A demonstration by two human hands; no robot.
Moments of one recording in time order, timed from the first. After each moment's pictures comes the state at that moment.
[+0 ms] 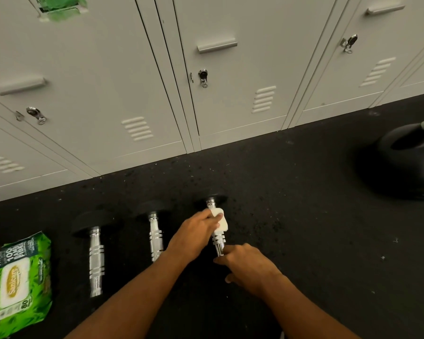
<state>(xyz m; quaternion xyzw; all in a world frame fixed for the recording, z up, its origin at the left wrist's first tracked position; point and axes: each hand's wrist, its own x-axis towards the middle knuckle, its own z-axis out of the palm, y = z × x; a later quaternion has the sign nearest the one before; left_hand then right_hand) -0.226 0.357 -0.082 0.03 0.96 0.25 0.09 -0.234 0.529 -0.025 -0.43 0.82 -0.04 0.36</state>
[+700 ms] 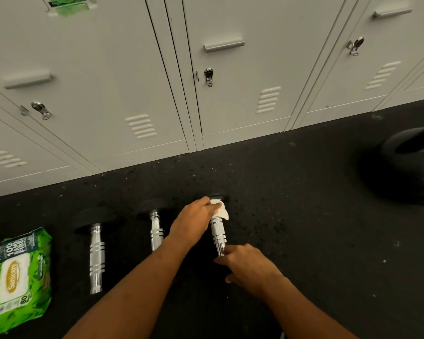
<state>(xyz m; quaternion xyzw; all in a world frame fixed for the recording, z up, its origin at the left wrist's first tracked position) -0.250 0.346 -0.078 0.02 0.98 0.16 0.08 -0.233 0.527 -0.029 -0.44 0.82 -0.03 0.36</state>
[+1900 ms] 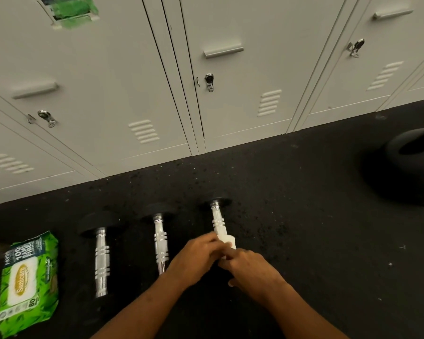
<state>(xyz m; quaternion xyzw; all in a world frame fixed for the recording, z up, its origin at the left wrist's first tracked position) -0.185 0.360 -0.075 0.08 0.93 0.34 0.12 -0.228 0.529 -0.026 -0.45 0.82 -0.06 0.34</state>
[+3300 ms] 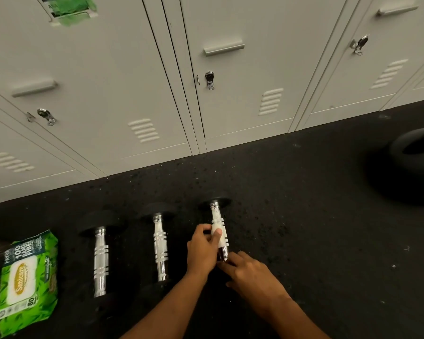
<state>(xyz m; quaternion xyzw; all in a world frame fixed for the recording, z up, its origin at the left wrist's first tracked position) -0.202 0.401 -0.073 -0.39 0.75 0.53 0.06 -0.212 0.541 -0.031 -0.44 0.84 -0.11 0.30</state>
